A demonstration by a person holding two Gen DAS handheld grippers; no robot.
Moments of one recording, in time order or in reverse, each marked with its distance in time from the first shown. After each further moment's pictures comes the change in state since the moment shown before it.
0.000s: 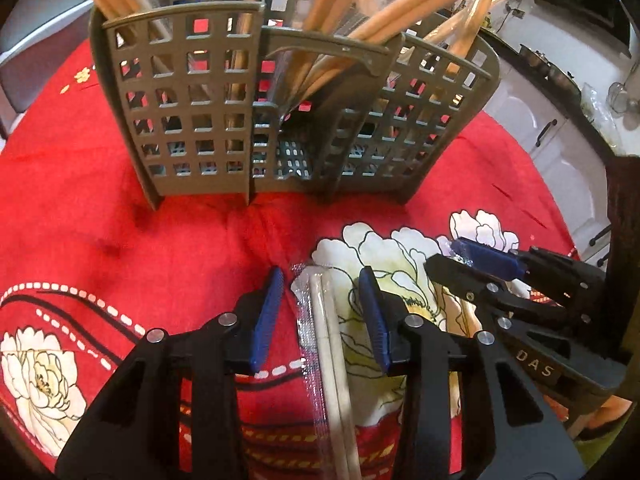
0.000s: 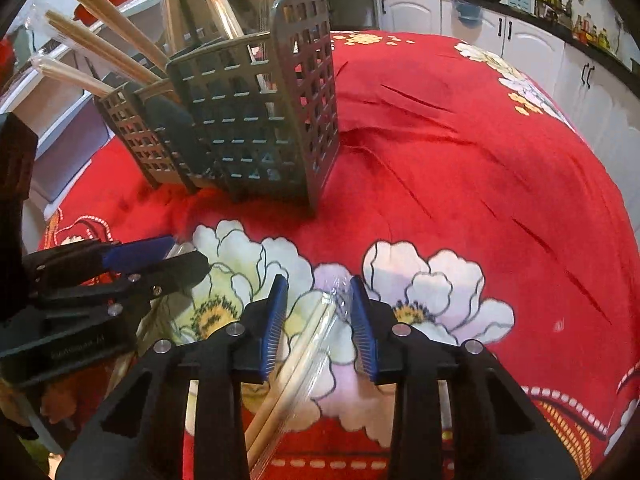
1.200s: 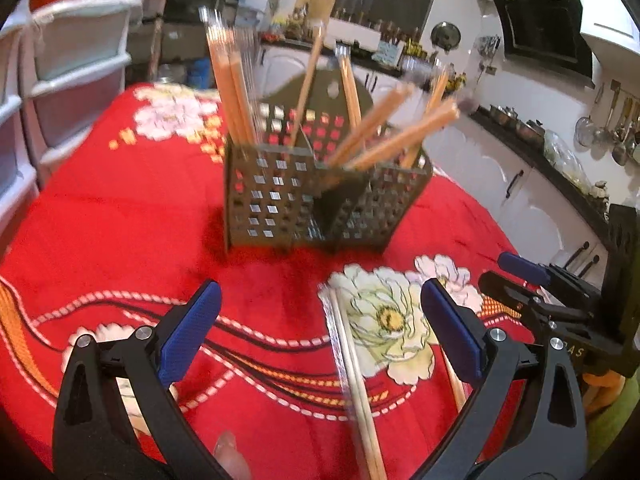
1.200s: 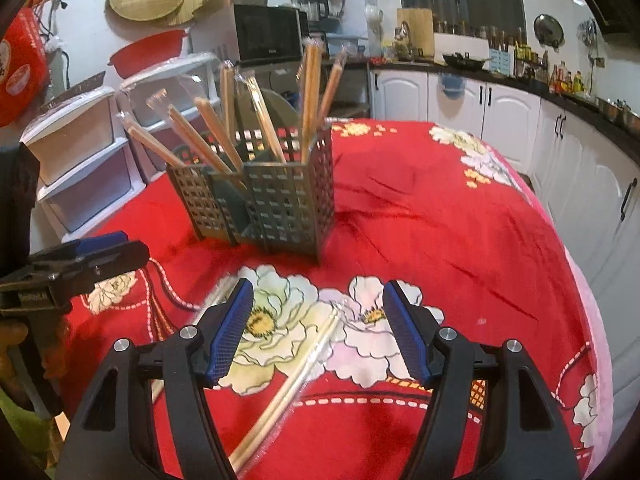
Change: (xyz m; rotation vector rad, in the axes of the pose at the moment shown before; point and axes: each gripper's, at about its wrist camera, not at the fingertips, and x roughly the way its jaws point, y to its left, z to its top) left arm -0.091 0.024 -0.023 -0.007 -0.254 -0.072; right arm -0.101 0.007 -0.028 -0.013 -0.274 -0.021
